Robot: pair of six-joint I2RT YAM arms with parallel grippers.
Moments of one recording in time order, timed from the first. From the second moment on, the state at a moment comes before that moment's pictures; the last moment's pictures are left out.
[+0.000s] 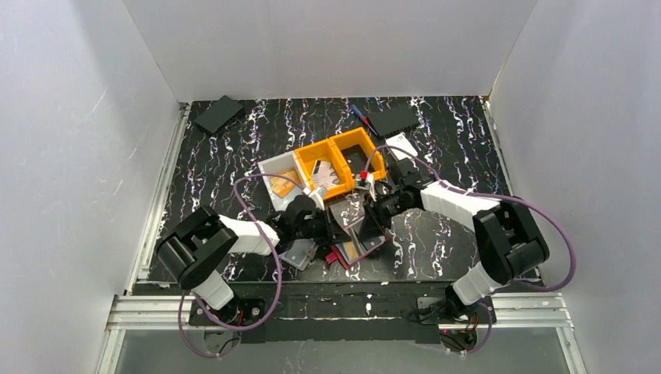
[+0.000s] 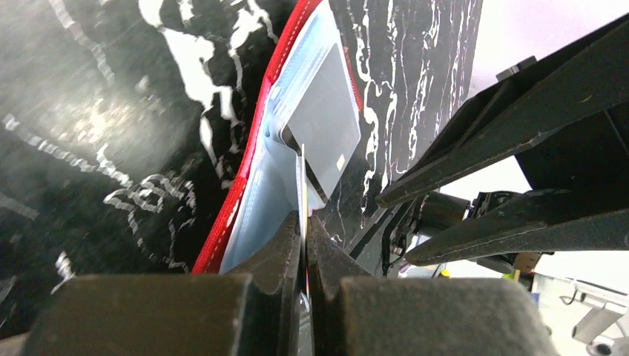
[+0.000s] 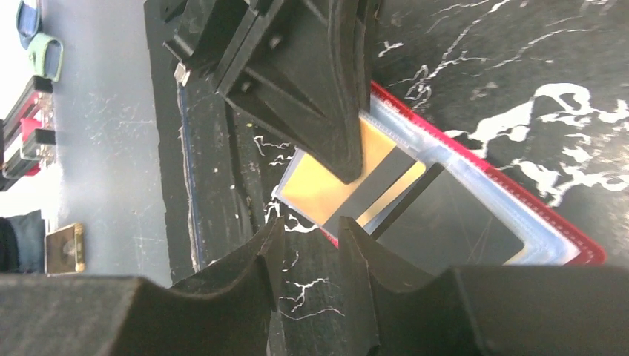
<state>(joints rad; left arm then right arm) -0.81 1.58 0.49 0.50 0.32 -1.05 0.52 1.57 0.87 -0.47 -1.02 -0.37</state>
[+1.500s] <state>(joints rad) -0.81 1.64 0.63 0.31 0.33 -0.98 0.32 1.54 0.70 -0.13 -0.97 -0.04</state>
